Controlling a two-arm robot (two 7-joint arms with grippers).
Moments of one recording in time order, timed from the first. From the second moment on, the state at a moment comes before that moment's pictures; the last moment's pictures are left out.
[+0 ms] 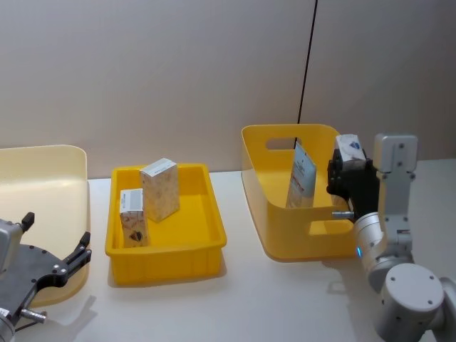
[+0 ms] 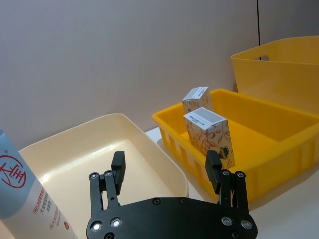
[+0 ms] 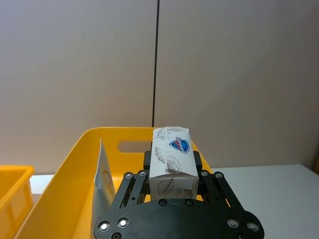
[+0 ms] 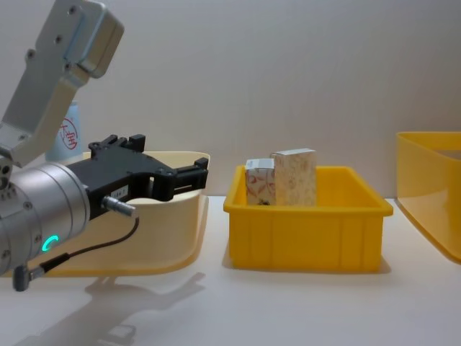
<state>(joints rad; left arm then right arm) -0.24 0.38 0.45 -1.63 -0.20 0.01 -0.01 0.21 0.08 0.08 -1.59 -0.05 0.09 -0.12</state>
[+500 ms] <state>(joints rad) -0.24 0.38 0.45 -1.63 -0.20 0.01 -0.01 0.23 0.06 0.07 -1.54 -0.05 0.11 -0.12</state>
